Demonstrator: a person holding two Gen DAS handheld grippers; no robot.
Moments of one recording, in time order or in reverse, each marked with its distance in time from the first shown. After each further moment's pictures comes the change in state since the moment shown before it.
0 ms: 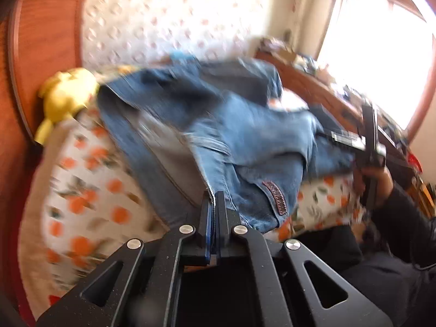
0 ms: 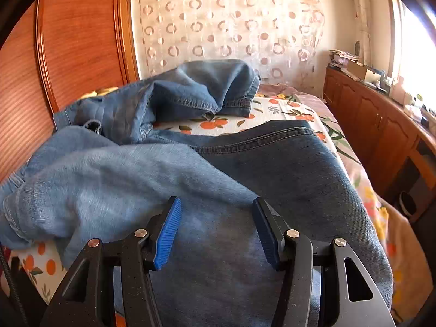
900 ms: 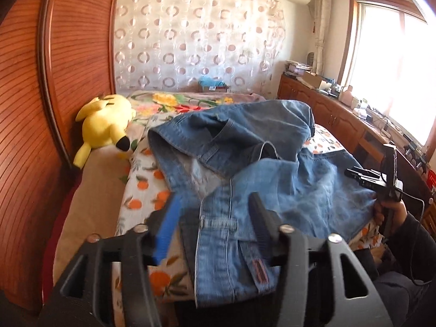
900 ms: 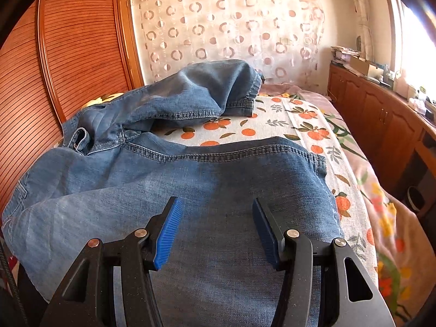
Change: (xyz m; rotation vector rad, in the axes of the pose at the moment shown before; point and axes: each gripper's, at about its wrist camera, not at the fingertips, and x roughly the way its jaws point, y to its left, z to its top) left arm -0.032 0.041 0.039 -0.003 -0.108 0.136; right arm -0.003 0.016 -0.019 0.017 0.003 0.023
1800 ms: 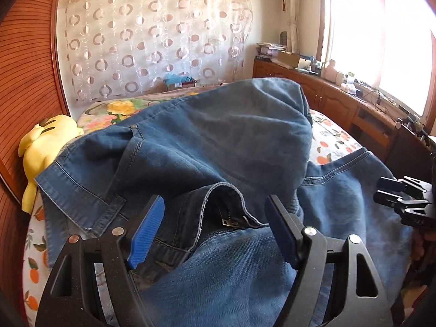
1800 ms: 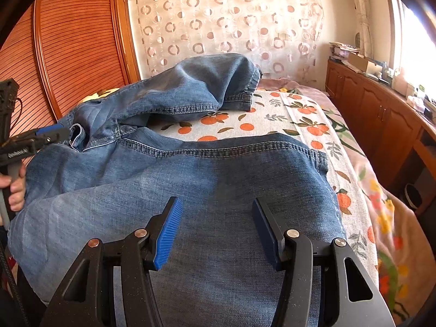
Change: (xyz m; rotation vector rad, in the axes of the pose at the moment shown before) left arm 0.190 -0.091 0.046 0.147 0.029 -0.082; right arm 0.004 0.010 0.001 -0.004 0.037 -0.028
